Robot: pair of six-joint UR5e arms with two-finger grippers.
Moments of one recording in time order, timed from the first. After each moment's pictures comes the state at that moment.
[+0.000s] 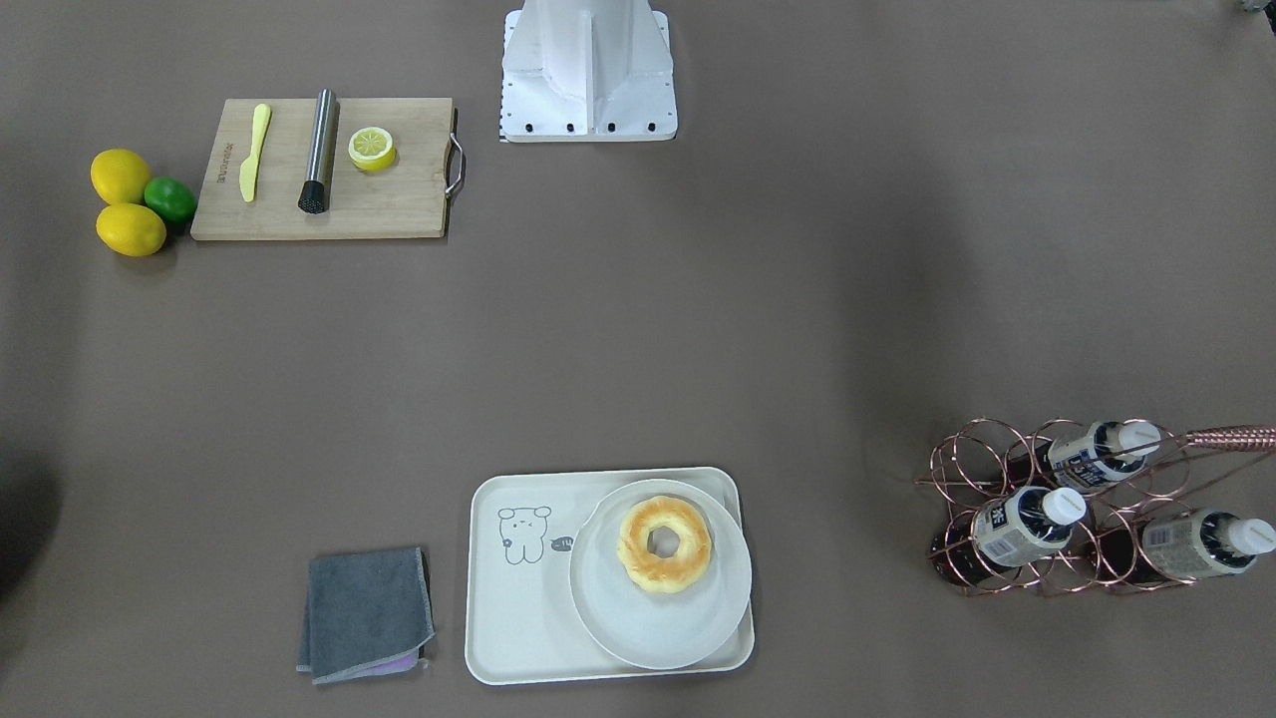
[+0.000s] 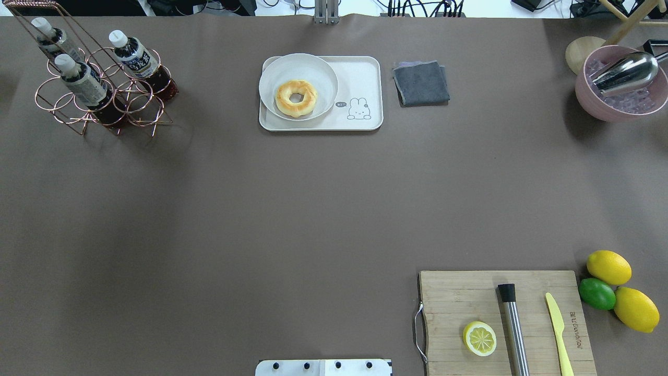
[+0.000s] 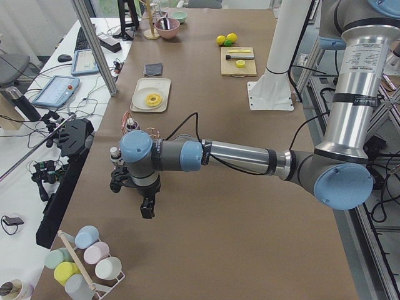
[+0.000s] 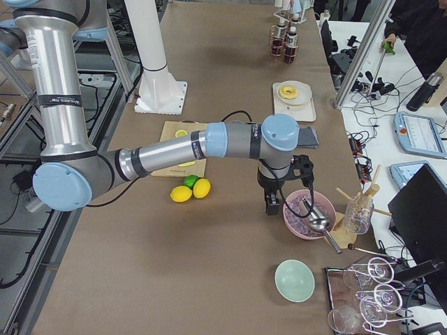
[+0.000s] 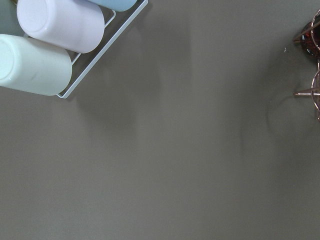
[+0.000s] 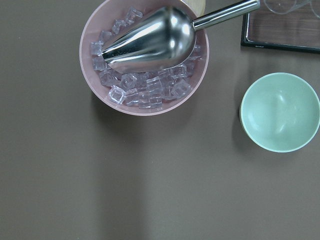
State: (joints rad) left arm -1.60 -1.72 -1.57 -1.44 -2.30 0.05; right arm 1.64 -1.46 1.77 -1.87 2.35 -0.14
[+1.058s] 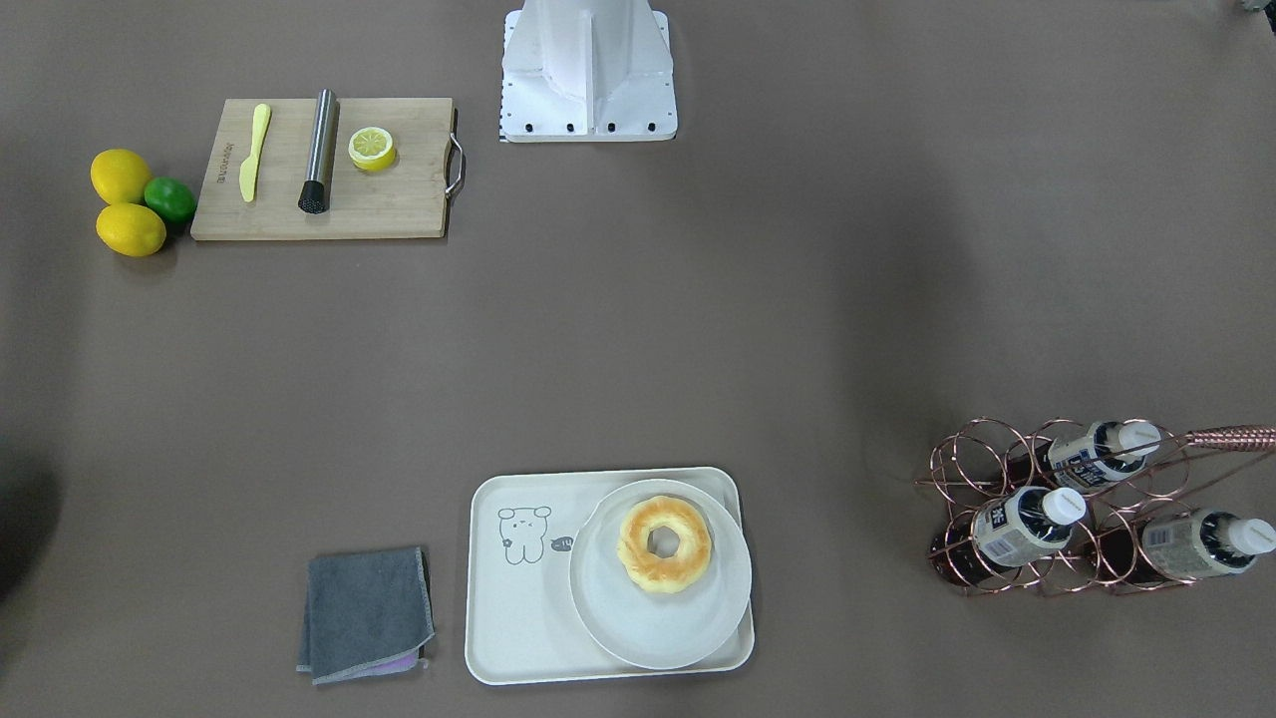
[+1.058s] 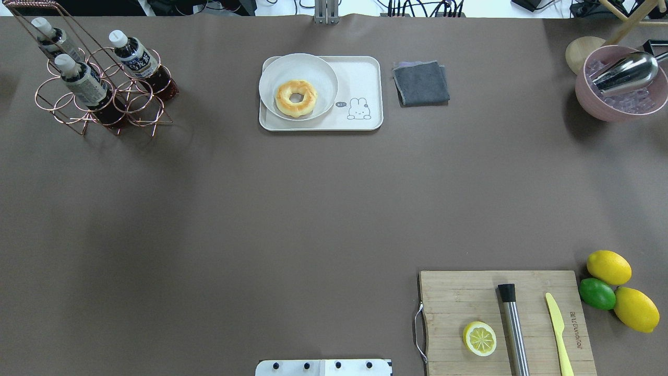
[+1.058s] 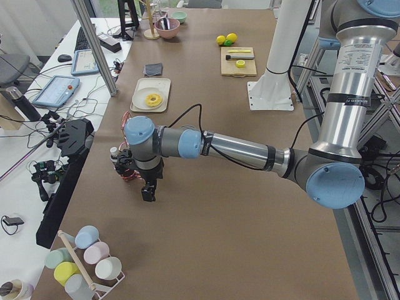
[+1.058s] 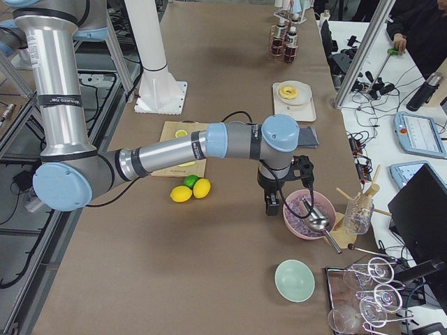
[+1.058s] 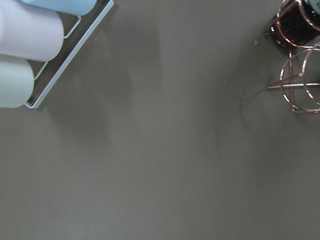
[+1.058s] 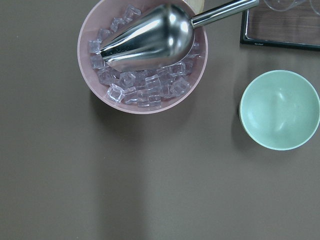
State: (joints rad) left arm -1.52 -1.71 -1.64 -1.43 -2.30 0.05; right arm 1.64 -1.46 1.76 -1.87 2.35 -0.14
